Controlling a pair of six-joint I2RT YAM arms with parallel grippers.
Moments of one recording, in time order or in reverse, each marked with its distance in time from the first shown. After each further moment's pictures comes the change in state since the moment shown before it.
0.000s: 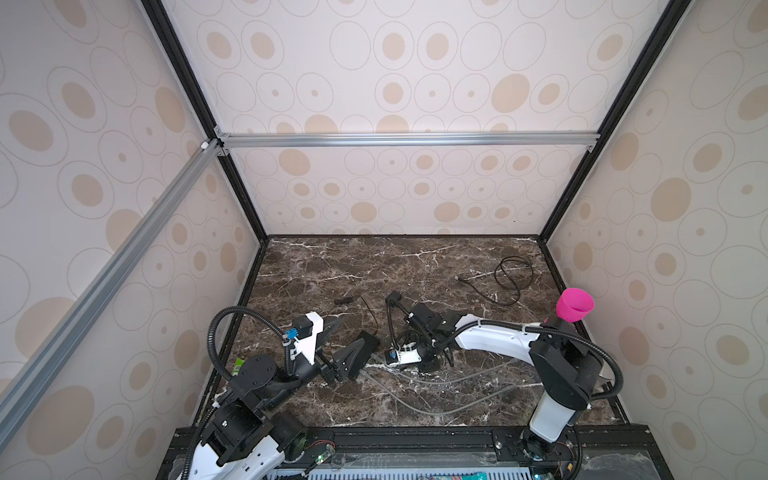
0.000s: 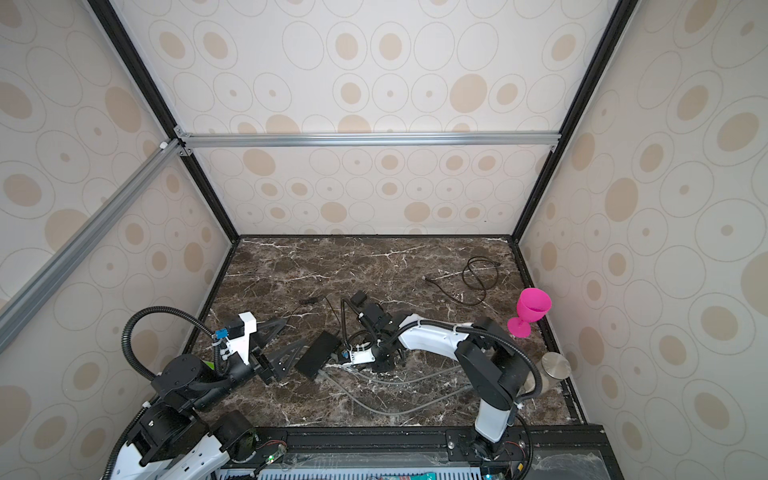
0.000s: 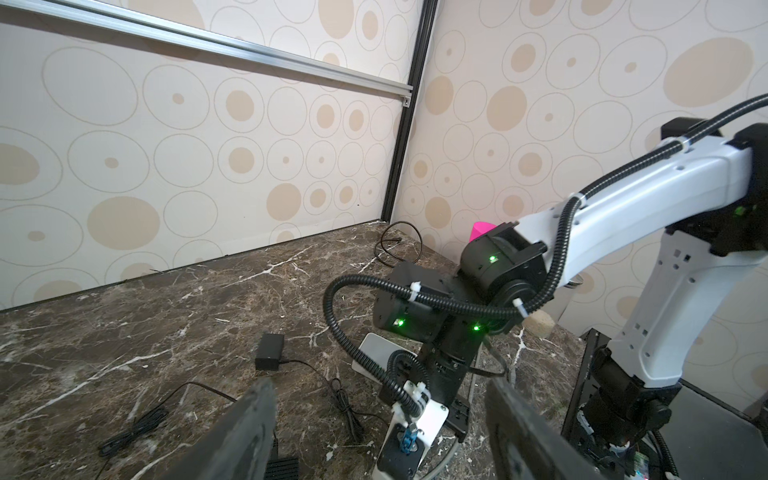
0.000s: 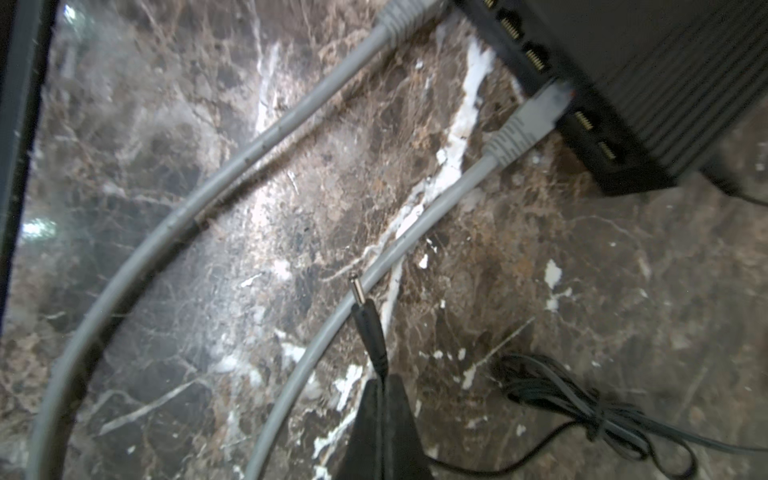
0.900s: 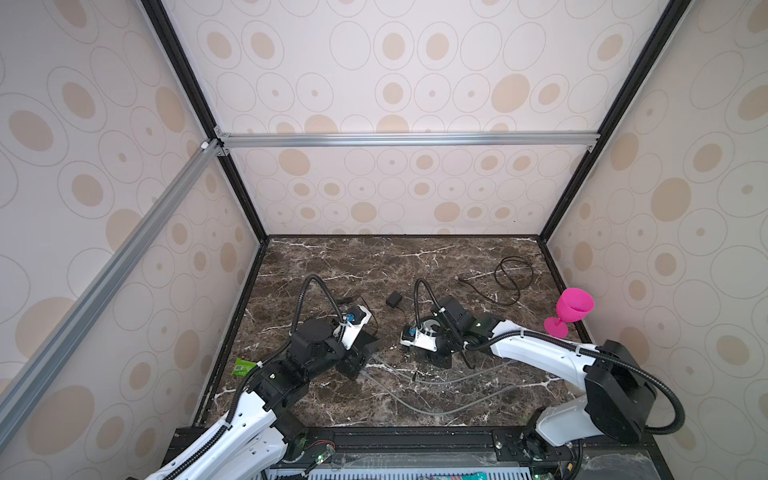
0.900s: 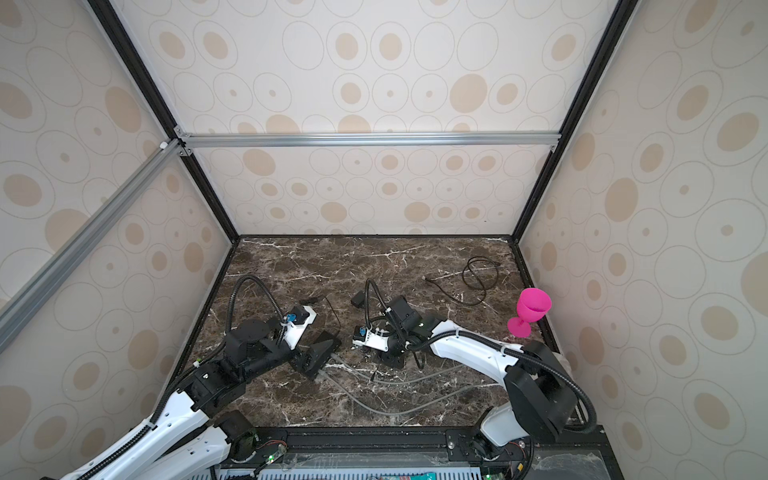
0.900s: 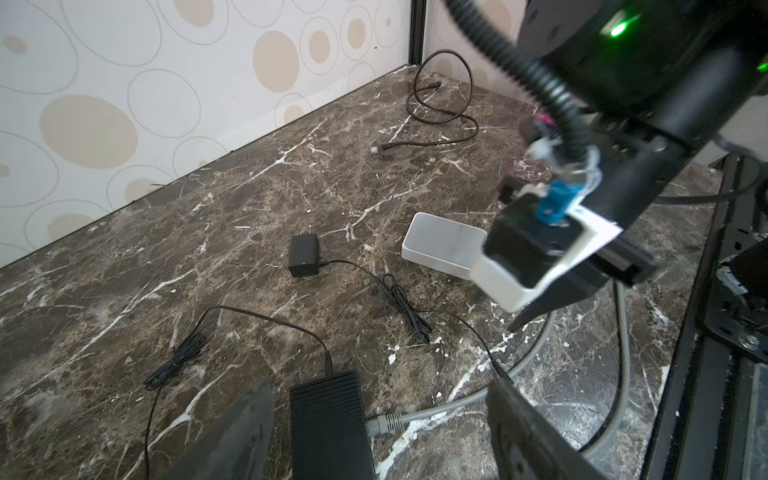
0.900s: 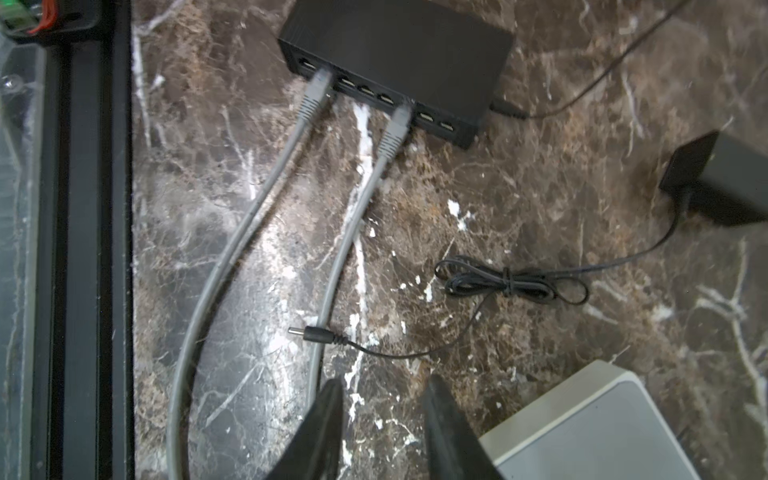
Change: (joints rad) left arm 0.000 0.396 -0.003 0.001 -0.026 0.273; right arm -0.092 -0.225 -0.129 0.068 -0.047 0.349
